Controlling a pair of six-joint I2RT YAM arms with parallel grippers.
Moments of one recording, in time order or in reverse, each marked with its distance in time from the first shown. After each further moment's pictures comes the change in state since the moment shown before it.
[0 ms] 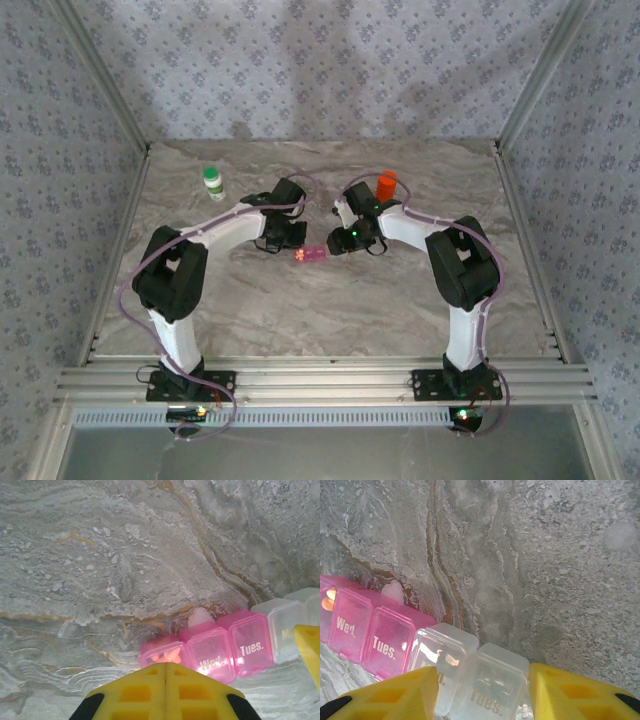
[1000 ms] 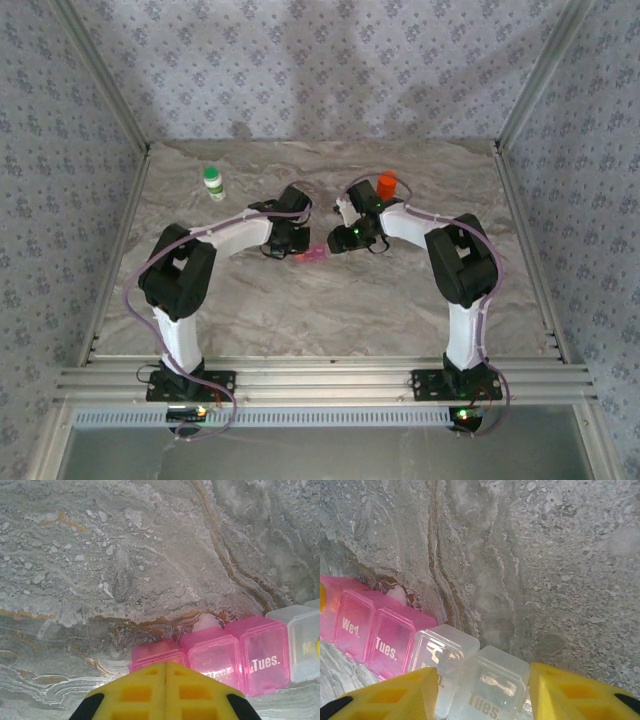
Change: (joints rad) left arm -0.036 0.030 -0.030 0.048 -0.053 -0.079; right arm -0.023 0.024 0.011 0.008 -0.064 0.000
